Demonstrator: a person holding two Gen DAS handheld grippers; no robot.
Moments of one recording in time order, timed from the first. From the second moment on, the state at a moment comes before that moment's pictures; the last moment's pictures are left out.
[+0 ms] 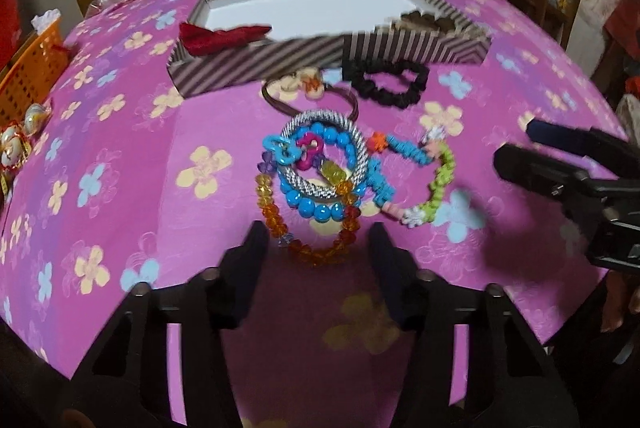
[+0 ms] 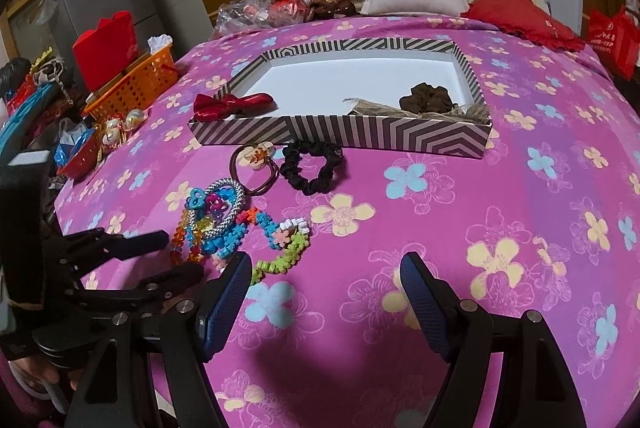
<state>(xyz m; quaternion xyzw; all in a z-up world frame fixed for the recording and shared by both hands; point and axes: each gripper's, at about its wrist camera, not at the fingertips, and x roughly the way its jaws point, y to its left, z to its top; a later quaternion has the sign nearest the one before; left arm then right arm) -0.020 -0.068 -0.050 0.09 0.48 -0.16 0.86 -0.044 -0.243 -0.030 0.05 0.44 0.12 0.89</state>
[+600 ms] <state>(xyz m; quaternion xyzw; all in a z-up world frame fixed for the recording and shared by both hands) 0.002 -0.019 -0.038 -0.03 0.51 -0.16 0.85 -0.009 -0.204 -0.057 -0.02 0.43 0.15 0.89</state>
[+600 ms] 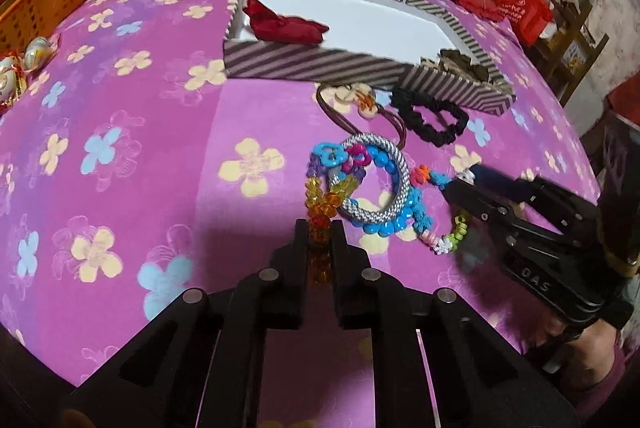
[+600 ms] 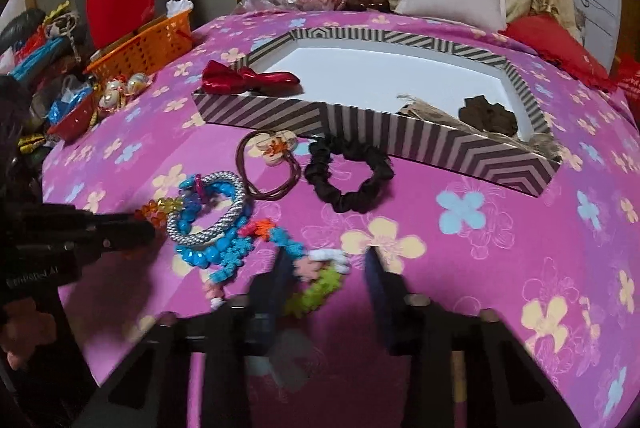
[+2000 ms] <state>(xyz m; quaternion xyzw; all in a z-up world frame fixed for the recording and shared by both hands) 0.028 -0.025 0.053 0.01 0.42 -0.12 0.90 -0.005 -0.234 0.060 0.02 0.34 0.16 0.93</state>
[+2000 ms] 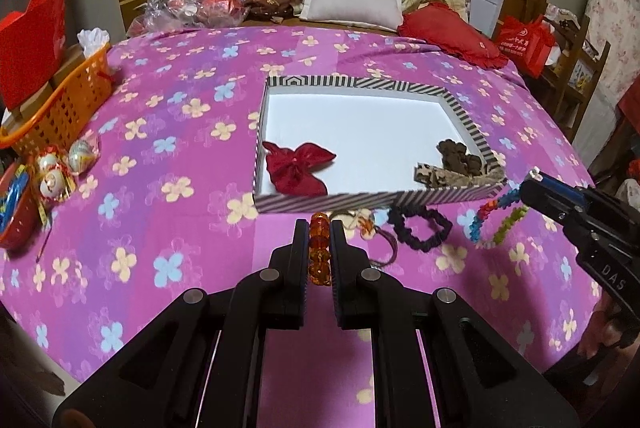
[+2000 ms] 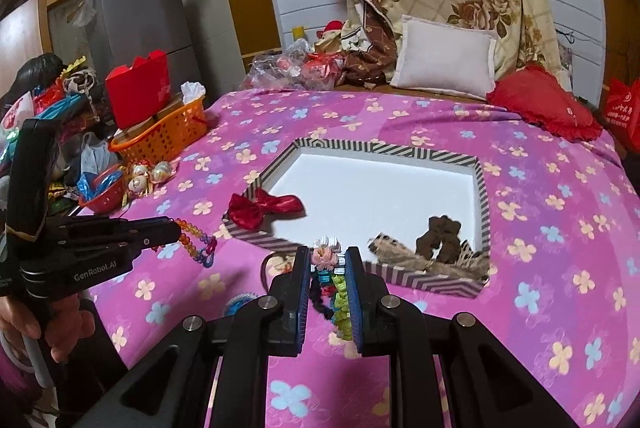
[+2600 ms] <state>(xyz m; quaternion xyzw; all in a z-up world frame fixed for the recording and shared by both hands) 0.075 -0.038 0.056 0.03 0.42 -0.09 0.90 0.038 -0.239 0.065 0.01 0.34 0.15 0.93</state>
